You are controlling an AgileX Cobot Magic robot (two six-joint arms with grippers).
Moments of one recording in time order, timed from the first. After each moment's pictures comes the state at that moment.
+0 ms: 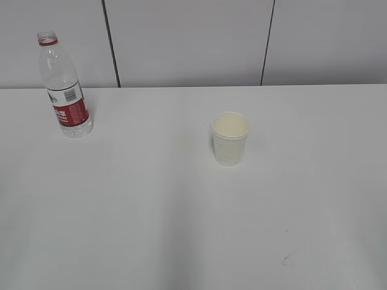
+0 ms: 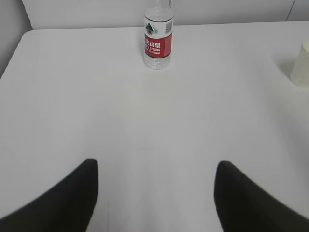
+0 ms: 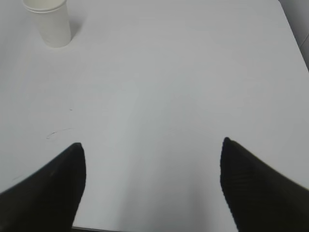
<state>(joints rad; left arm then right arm) -0.05 -0.01 -0.55 0.01 1.07 0.02 -0.01 -0.02 -0.42 -0.01 1.05 -0.10</state>
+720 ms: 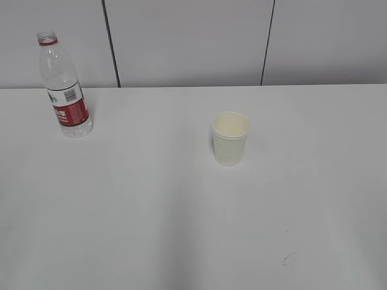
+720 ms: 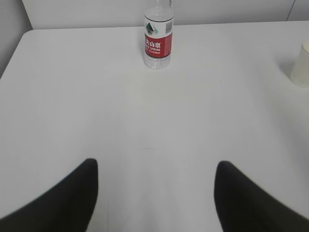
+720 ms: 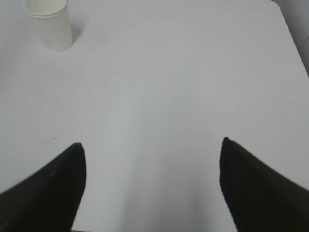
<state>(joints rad) -0.05 -0.01 -0.55 0.01 1.07 0.02 -0.01 -0.02 -0.43 -0.01 1.05 -0.10</state>
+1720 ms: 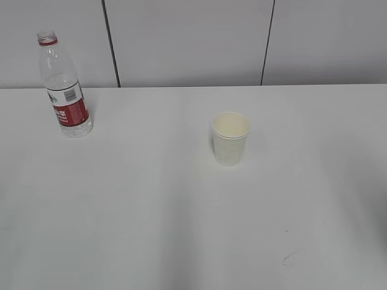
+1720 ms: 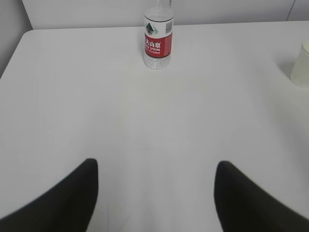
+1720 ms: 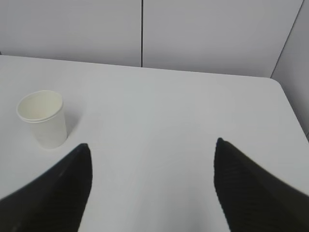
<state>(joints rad) -0.05 -0.01 -0.55 0.01 1.07 0.02 -0.01 0.54 -0.47 0.02 0.35 -0.10</state>
